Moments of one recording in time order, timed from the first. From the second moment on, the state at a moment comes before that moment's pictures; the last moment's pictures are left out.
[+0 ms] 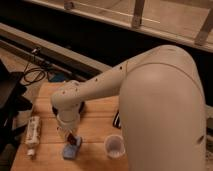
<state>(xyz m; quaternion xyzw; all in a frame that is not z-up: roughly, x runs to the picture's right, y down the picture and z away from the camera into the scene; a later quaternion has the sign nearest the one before) -0.175 0.227 0.687 -0.43 0.11 0.40 0.80</state>
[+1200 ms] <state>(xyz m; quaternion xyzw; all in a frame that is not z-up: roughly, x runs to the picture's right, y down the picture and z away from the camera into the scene) -0.171 0.289 0.734 -0.50 0.14 0.37 0.77</state>
